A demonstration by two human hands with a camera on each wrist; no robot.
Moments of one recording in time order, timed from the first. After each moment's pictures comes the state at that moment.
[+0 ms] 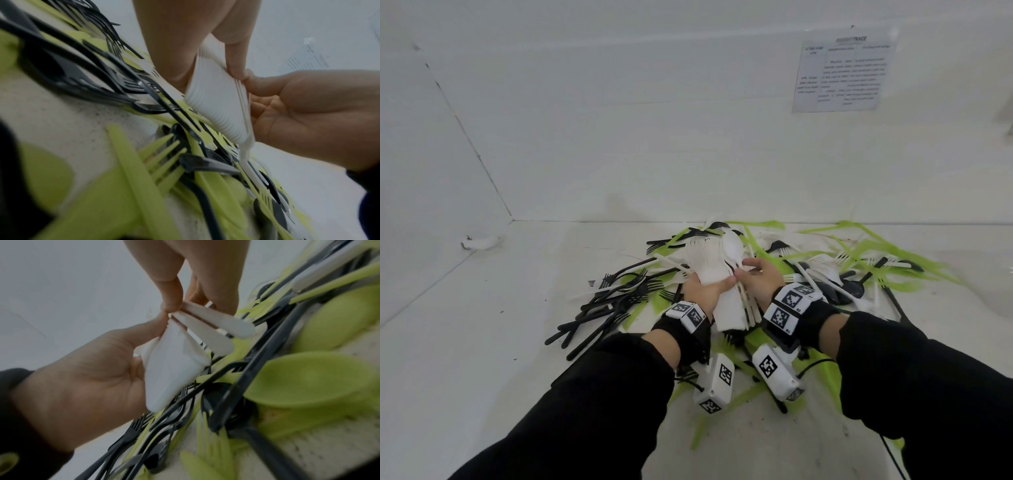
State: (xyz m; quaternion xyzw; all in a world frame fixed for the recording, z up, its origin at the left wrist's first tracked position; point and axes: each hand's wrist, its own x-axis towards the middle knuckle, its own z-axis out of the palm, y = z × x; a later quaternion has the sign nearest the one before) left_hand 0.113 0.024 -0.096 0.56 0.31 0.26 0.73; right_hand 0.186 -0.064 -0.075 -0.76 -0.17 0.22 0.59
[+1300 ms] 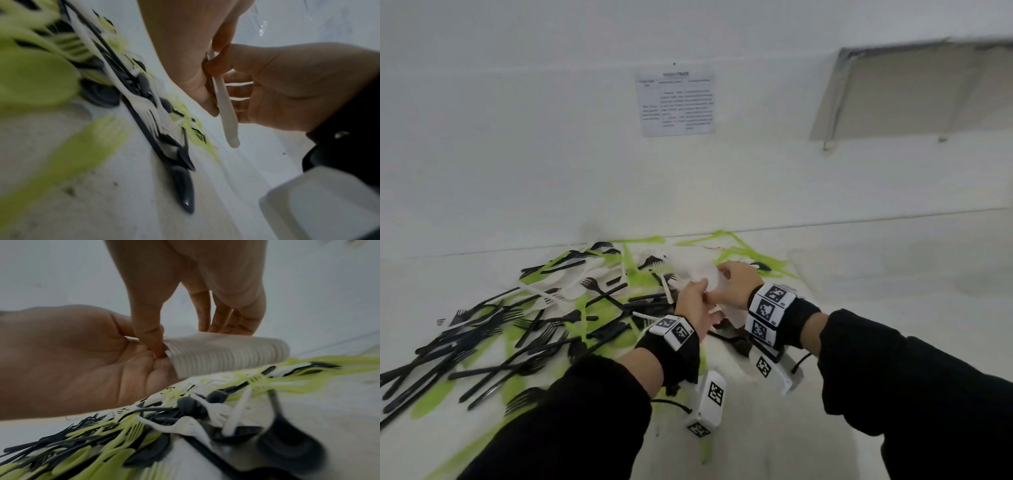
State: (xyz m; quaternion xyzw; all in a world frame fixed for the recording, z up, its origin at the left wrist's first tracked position) left_hand 0.232 -0.198 -0.064 0.46 0.28 0.12 0.84; right_hand 0.288 -0.275 -0.021 -0.91 -0.30 0.10 0.28
